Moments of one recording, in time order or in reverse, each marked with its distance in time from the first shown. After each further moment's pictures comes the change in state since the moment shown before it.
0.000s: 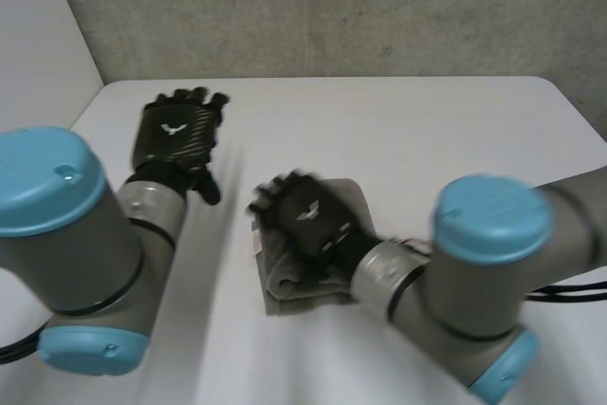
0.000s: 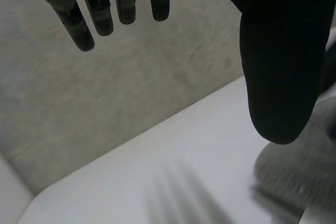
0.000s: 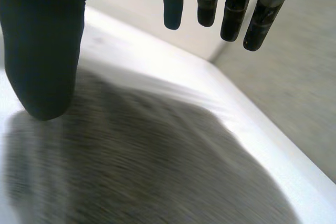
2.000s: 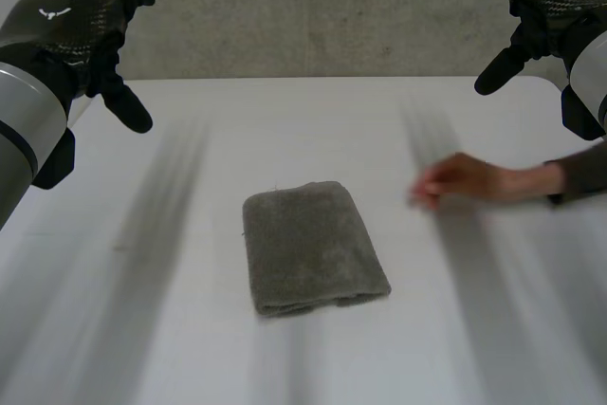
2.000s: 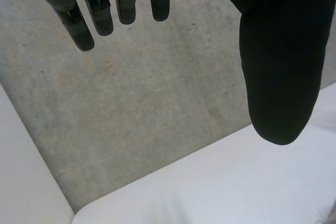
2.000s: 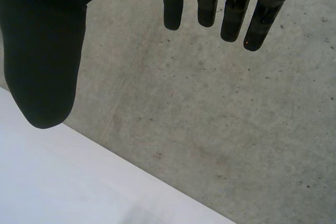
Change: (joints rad) left arm 0.141 0.259 0.263 -0.479 0.076 -0.063; right arm -0.357 -0.337 -0.327 0.393 0.333 0.278; left_hand 0.000 0.000 -0.002 -0.001 -0.002; right_hand 0.000 0.000 0.000 -0.002 -0.014
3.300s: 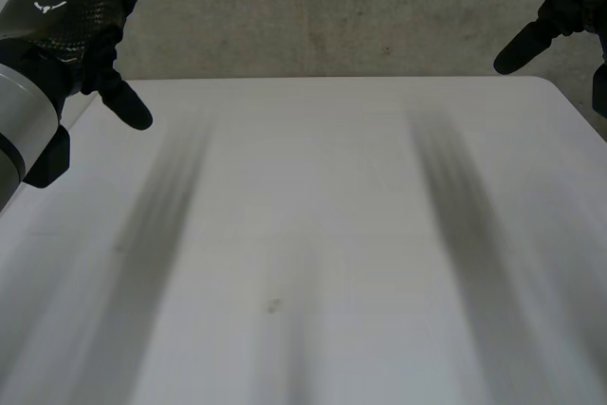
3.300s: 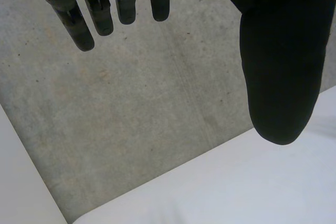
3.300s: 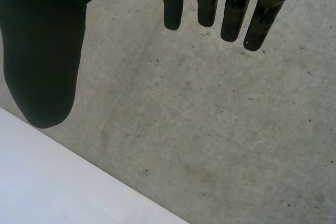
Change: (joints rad) left arm 0.014 0.036 -0.023 0.009 0.048 0.000; right arm -0.013 -0.096 0.024 0.000 -0.003 -0.011; left_hand 0.000 0.000 0.000 0.000 0.000; right_hand 0.000 0.000 0.000 0.000 0.000
